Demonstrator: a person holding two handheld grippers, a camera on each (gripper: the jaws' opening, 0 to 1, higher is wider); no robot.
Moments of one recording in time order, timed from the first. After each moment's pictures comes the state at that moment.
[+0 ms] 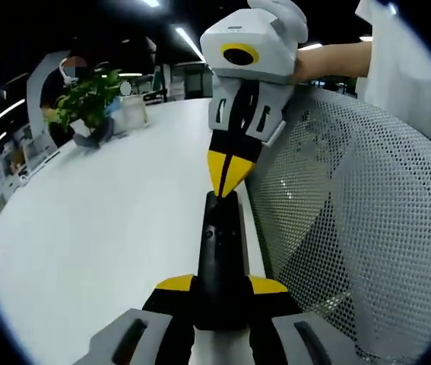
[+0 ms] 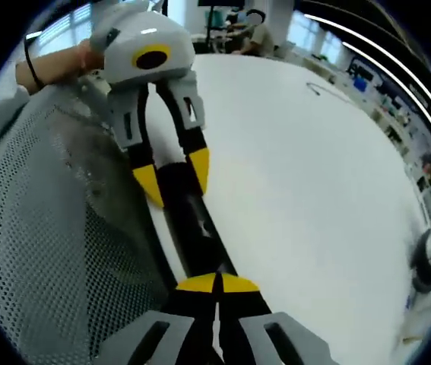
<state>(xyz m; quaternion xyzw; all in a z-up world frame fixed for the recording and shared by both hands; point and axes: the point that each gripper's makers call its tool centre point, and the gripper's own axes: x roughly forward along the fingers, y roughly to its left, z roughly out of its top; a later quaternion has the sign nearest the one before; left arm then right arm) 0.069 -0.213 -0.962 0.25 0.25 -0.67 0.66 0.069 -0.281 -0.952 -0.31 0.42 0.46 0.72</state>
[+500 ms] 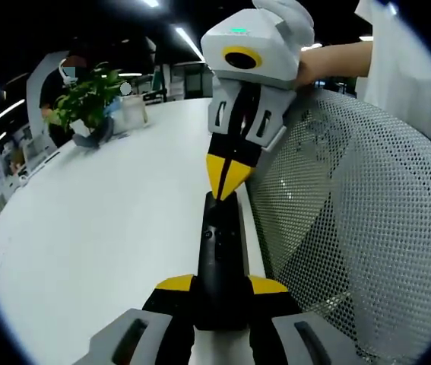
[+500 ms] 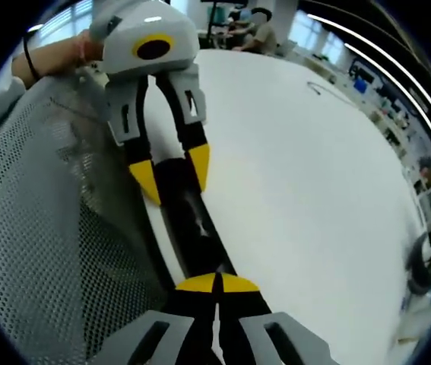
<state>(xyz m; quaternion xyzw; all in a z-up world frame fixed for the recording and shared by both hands) 0.068 -0.212 -0.962 0.25 0.25 -0.67 0.65 0.070 -0.280 -0.956 -0.33 0.42 0.44 0.72</state>
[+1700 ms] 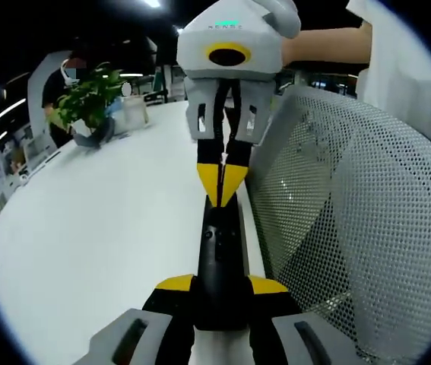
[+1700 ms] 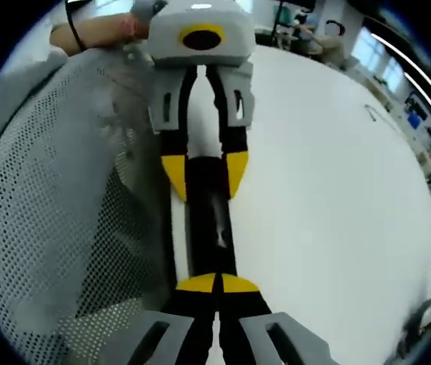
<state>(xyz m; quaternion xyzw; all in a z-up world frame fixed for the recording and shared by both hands) 0.068 -0.212 -0.962 0.24 0.25 -0.67 0.66 0.068 -0.270 -0.955 -0.34 0.42 0.56 0.63</state>
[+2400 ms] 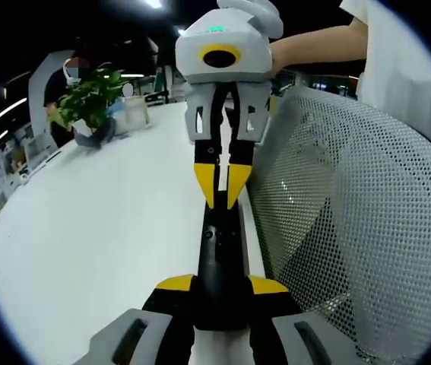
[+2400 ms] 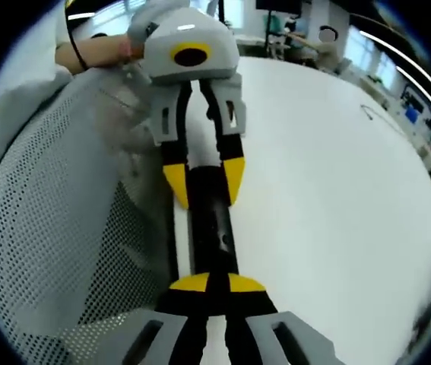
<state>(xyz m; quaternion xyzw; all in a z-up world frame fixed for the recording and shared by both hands) 0.068 -0.212 -0.961 0.24 0.25 -0.67 0.66 0.065 -0.266 -0.955 -0.35 0.38 0.58 0.62</state>
